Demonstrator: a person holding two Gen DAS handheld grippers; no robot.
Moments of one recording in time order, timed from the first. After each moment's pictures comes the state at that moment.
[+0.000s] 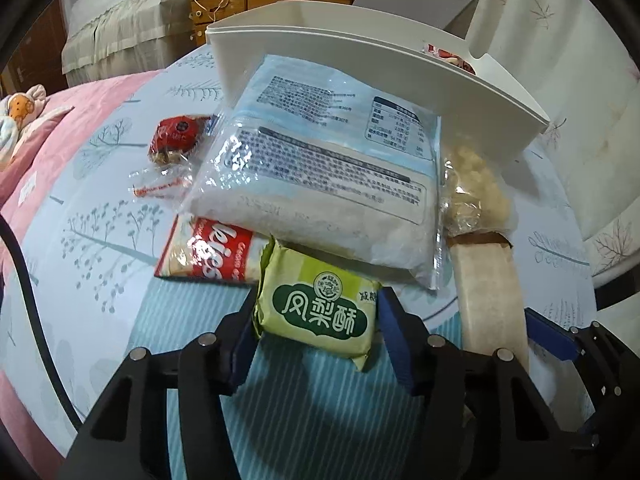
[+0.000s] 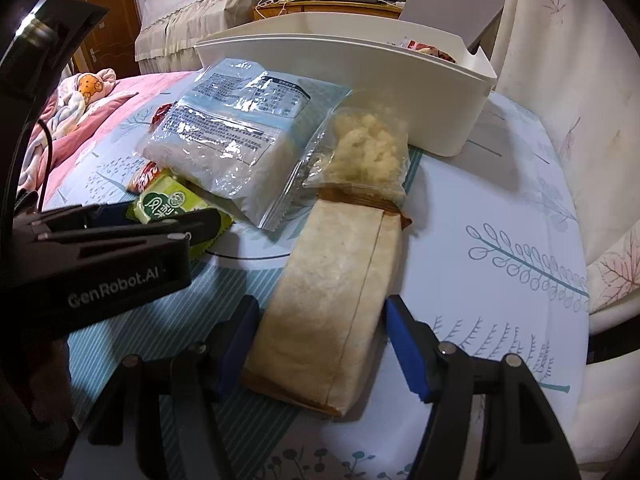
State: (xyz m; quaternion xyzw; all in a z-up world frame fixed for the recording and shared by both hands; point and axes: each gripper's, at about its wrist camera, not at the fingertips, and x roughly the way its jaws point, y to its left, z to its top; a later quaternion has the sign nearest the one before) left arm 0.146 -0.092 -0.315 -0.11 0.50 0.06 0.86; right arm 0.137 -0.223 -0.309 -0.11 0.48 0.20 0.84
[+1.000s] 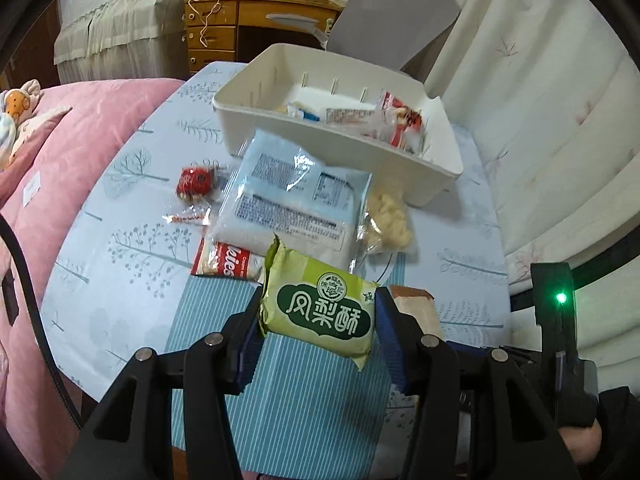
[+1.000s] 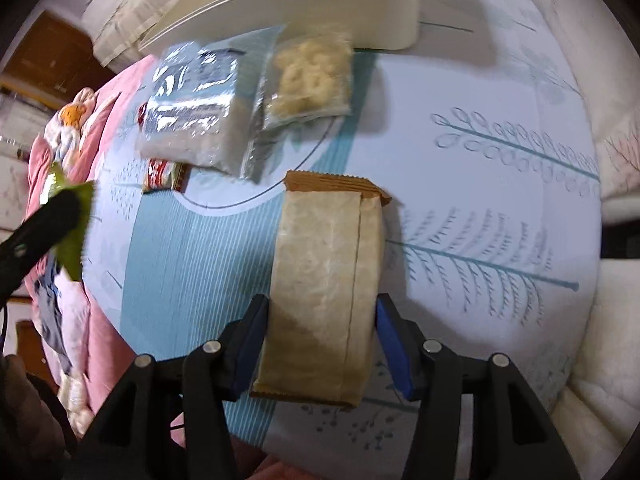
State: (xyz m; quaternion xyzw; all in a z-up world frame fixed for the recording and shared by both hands) left arm 0.114 -0.092 -0.188 -0.14 0.50 0.02 0.85; right arm 0.155 -0.272 -0.287 0.03 0.67 0.17 0.72
